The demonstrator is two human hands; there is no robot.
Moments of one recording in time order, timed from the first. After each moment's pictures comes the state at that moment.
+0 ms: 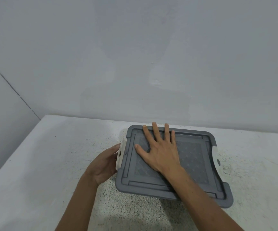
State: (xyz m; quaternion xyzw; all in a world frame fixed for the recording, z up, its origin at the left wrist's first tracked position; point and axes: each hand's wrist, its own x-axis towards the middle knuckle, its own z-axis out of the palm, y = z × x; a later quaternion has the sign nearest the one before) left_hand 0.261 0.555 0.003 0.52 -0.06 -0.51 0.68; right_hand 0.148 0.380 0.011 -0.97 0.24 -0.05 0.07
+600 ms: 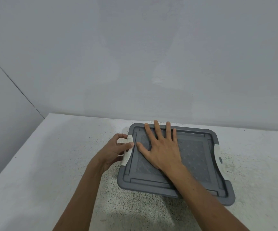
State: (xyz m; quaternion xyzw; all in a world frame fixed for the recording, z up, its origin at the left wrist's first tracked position) left_hand 0.270 0.535 0.018 0.68 -0.14 -0.43 0.58; right_hand 0.148 0.382 0.010 -0.97 0.23 -0.05 0.06
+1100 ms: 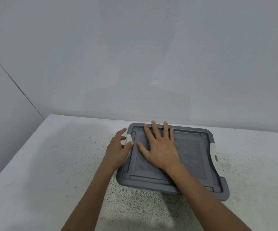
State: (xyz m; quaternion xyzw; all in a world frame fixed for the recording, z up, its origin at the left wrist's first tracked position) left_hand 0.237 0.529 0.018 0.83 -0.24 -0.17 0.47; right_hand 0.142 0.383 0.015 -0.98 0.20 -0.05 0.07
